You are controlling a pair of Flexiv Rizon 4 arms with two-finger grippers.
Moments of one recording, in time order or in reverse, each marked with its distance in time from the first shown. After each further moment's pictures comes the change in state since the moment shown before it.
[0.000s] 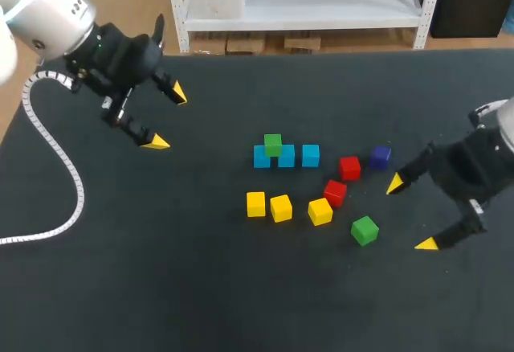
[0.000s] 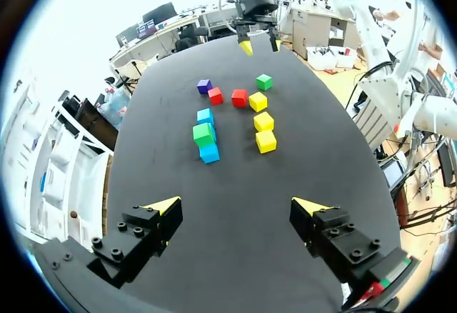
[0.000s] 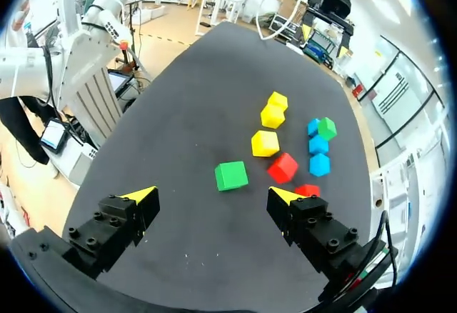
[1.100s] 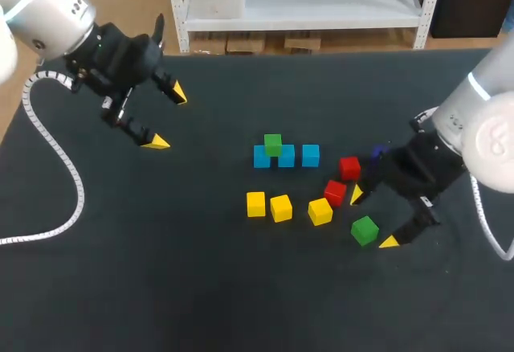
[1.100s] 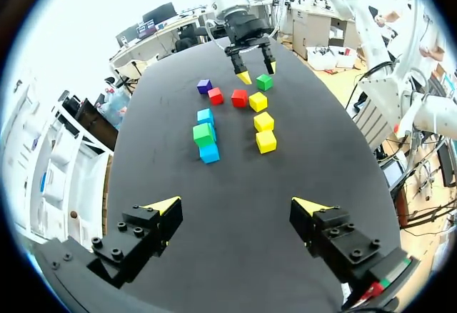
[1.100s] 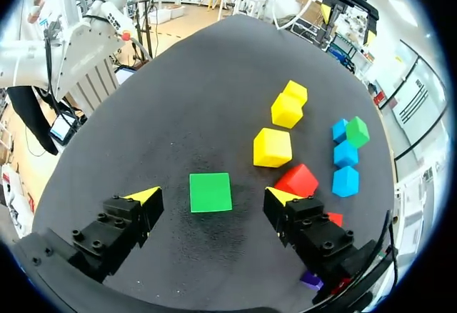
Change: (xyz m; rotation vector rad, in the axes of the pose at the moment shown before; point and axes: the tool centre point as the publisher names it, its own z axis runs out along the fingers) left arm 0.000 0.000 0.000 0.000 0.000 0.000; right arm 0.004 -0.027 0.065 -0.136 -0.013 -0.052
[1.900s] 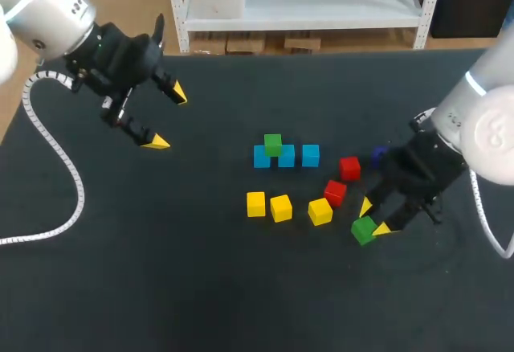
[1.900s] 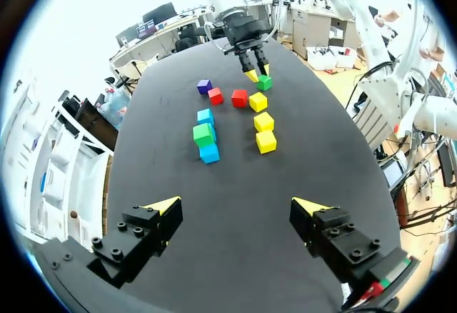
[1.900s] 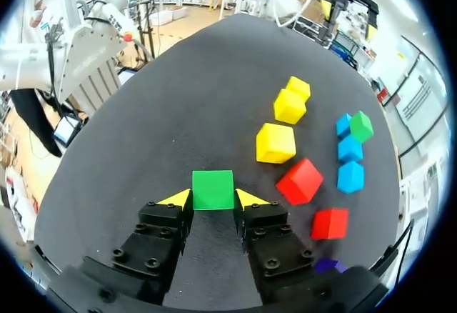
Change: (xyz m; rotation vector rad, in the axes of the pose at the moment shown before) left arm 0.000 0.000 0.000 0.000 0.000 0.000; right arm 0.004 0.000 0.000 -0.018 -0.011 0.037
